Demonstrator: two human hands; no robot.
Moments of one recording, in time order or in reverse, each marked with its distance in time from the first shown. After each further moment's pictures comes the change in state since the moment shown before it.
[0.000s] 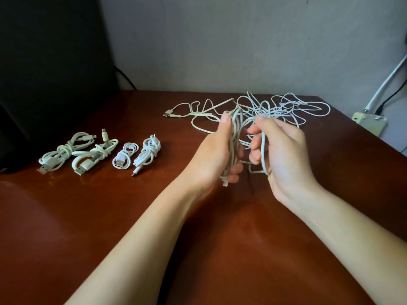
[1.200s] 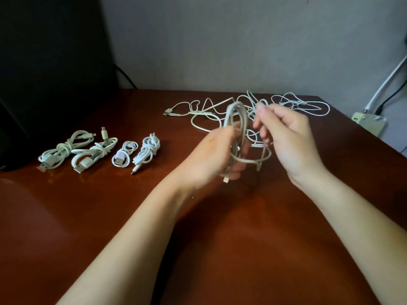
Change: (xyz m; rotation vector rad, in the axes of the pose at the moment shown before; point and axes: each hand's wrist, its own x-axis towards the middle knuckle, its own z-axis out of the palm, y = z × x) left_hand -0.001 0.006 -0.004 0.120 -0.170 0.086; right_hand 0.029 0.002 -0.022 -0.406 -0.158 -0.344
